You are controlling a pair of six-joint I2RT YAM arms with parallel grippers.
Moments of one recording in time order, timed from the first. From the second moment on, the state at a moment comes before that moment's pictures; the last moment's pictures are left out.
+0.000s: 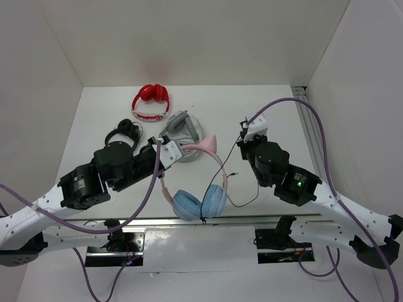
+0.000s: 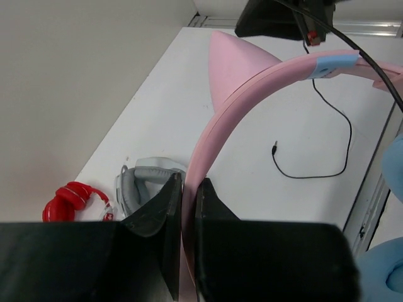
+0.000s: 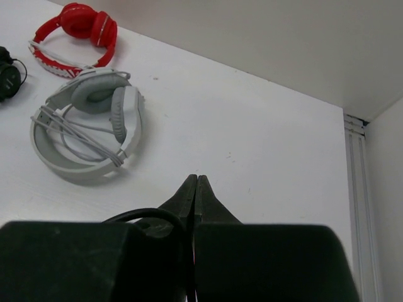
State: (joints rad) left arm -1.11 0.91 1.27 -0.52 -0.21 0.37; right arm 1.01 0.88 1.01 -0.29 0.79 -0.09
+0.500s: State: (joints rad) left arm -1.11 0.92 1.50 -0.49 -0.39 0.08; right arm 0.89 0.85 0.79 -0.02 0.49 -0.02
